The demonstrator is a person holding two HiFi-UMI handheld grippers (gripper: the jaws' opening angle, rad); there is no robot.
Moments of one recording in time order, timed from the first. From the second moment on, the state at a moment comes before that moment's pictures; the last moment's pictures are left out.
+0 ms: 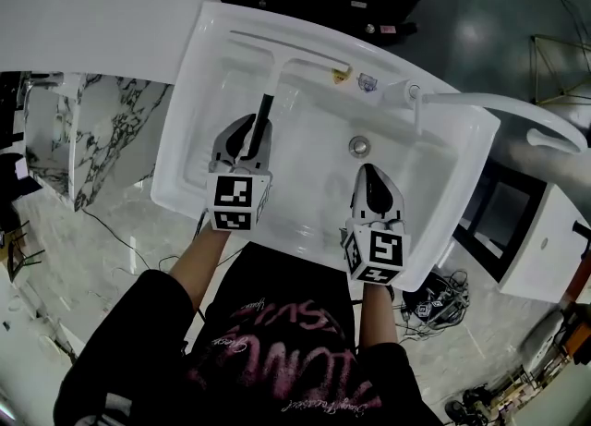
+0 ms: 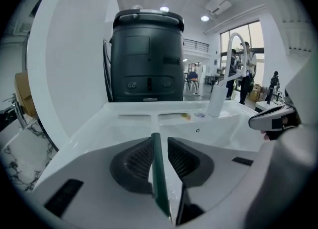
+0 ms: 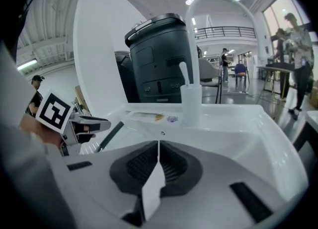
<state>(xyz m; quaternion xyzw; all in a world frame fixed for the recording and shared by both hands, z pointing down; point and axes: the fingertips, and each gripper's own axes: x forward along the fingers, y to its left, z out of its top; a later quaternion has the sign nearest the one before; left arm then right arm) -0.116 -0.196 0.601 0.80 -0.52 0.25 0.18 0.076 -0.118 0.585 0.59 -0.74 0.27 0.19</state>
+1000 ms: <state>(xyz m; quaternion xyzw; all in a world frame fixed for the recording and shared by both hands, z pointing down) -0.131 -0.160 0.480 0.79 -0.58 0.14 0.13 0.048 -0.116 0.482 0.58 -0.79 0.17 0.12</state>
